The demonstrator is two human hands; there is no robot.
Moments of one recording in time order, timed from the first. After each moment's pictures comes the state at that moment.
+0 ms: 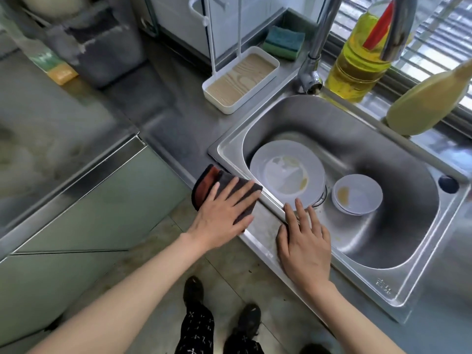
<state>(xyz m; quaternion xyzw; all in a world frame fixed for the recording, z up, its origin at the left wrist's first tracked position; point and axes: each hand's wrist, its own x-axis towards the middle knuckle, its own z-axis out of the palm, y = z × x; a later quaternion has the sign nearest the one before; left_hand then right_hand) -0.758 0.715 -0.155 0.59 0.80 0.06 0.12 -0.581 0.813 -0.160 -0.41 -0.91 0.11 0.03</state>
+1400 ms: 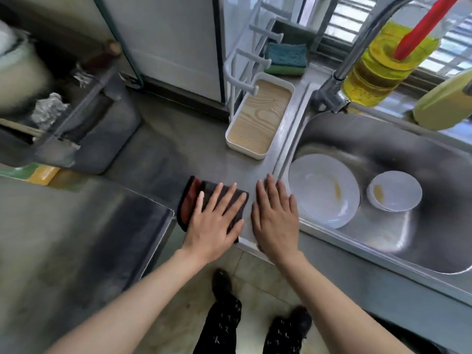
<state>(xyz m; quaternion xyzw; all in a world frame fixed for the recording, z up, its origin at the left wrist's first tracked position) -0.970 0.707 -0.159 0.66 0.74 0.02 0.08 -0.834 0.788 -0.161 -0.49 -0.86 0.12 0.02</state>
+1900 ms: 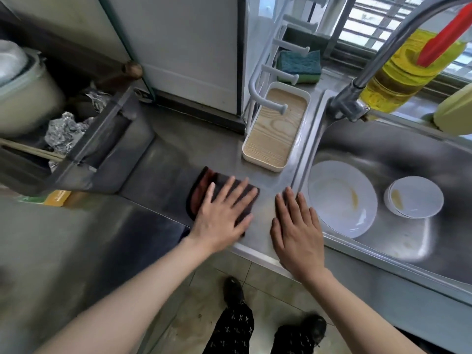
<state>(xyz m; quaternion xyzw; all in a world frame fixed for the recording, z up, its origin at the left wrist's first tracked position) -1.022 0.742 -0.159 0.70 0.71 0.02 0.08 -0.832 0.788 -0.162 -0.49 -0.87 0.08 0.02</state>
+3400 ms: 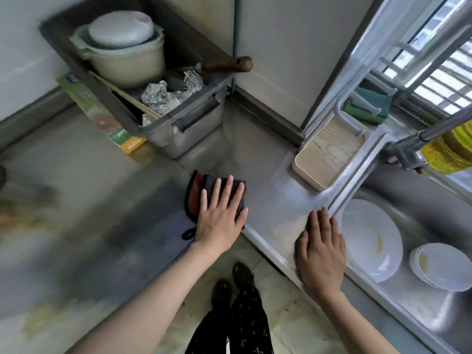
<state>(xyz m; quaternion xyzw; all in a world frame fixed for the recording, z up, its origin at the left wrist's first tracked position) -1.027 0.678 -0.148 0.45 0.89 0.01 0.10 -0.832 0.785 -0.157 -0.49 -0.87 0.10 0.00</state>
